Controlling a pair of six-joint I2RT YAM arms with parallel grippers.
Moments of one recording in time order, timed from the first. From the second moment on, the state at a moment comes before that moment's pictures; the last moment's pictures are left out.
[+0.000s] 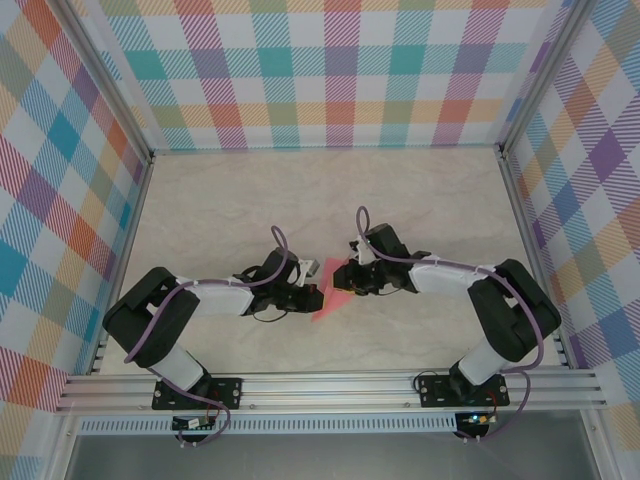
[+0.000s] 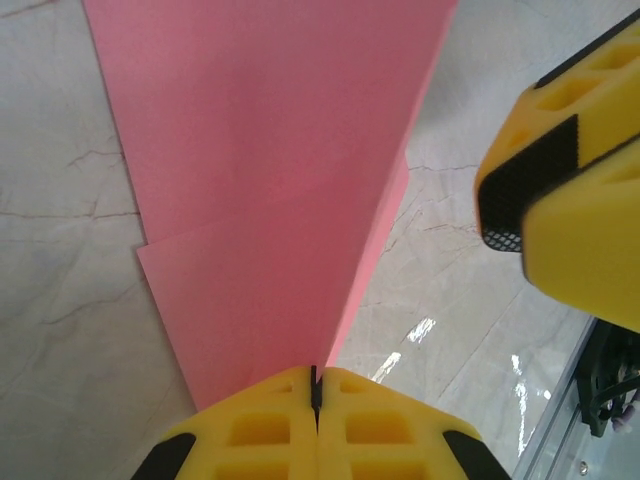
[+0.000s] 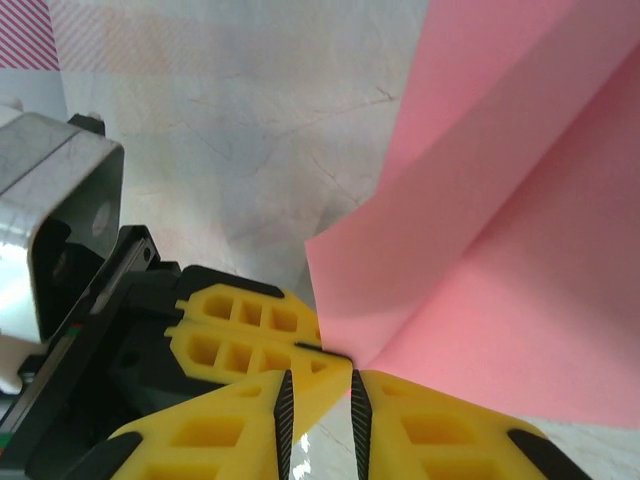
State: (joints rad) left arm -0.69 1.58 0.60 0.11 0.50 -0.60; right arm 0.62 1.59 0.76 -0.08 -0.63 0.78
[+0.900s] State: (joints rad) left arm -0.65 1.60 0.60 0.10 0.51 -0.58; right arm 0.63 1.77 0.88 -0.07 -0.61 0.79
